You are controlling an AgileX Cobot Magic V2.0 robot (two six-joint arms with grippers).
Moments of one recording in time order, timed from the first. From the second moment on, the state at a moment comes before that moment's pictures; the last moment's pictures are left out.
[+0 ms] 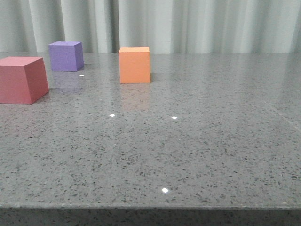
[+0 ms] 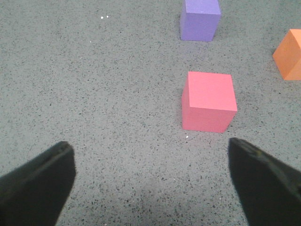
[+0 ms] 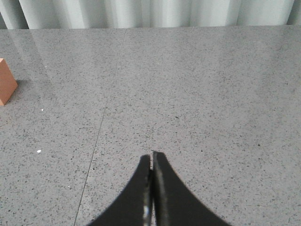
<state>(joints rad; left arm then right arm) -0.08 0.69 -0.87 0.04 0.84 -0.13 0.12 0.43 -0.53 -0.19 0.50 0.24</state>
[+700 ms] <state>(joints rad) -0.28 1.04 -1.11 -0.18 0.71 -0.14 0.12 0.43 -0.53 -0.19 0.50 0.24</state>
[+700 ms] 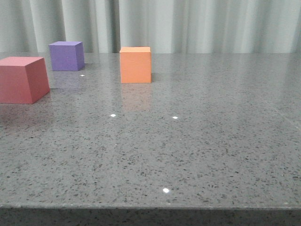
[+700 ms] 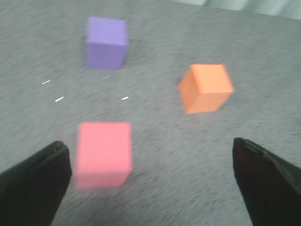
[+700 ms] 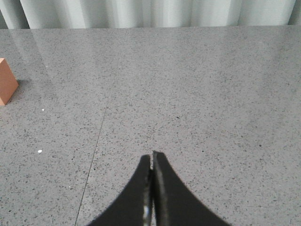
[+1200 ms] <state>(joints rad) -0.58 1.55 -1.54 -0.07 0.68 -0.28 0.12 0.43 -0.53 -0.19 0.50 0.24</state>
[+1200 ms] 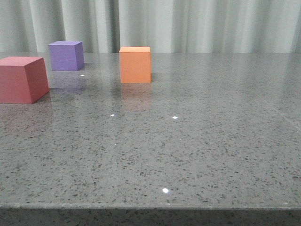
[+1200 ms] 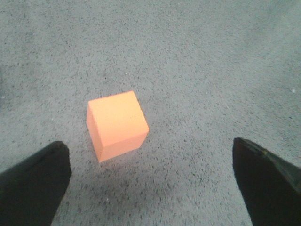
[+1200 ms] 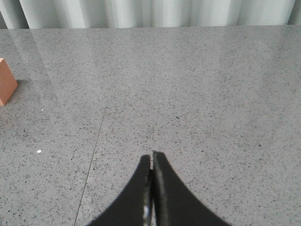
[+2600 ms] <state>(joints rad) -0.71 2.05 -1.84 0.48 0.80 -0.74 0.12 0.43 -0.53 -0.19 0.50 0.24</state>
